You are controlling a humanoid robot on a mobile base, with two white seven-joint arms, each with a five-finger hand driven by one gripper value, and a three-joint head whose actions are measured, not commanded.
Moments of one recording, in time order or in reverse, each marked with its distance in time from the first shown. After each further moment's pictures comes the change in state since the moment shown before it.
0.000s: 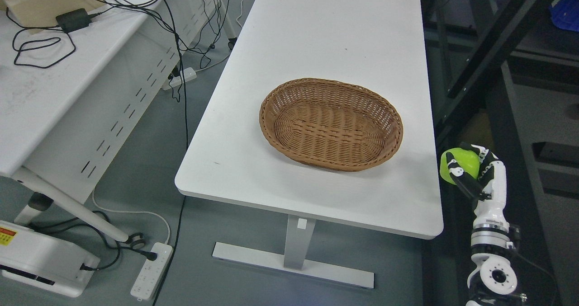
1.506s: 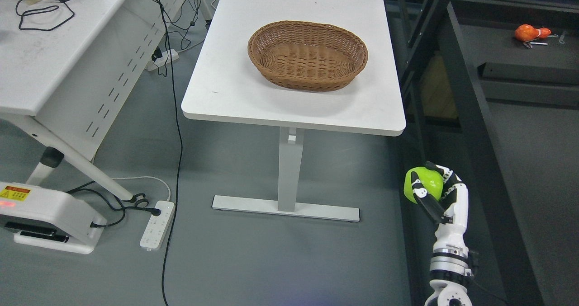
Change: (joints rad) left arm 0.000 0.000 0.000 0.000 0.000 0.000 0.000; right arm 0.150 0.095 0.149 -0.119 -0.002 -0.035 -0.120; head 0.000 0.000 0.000
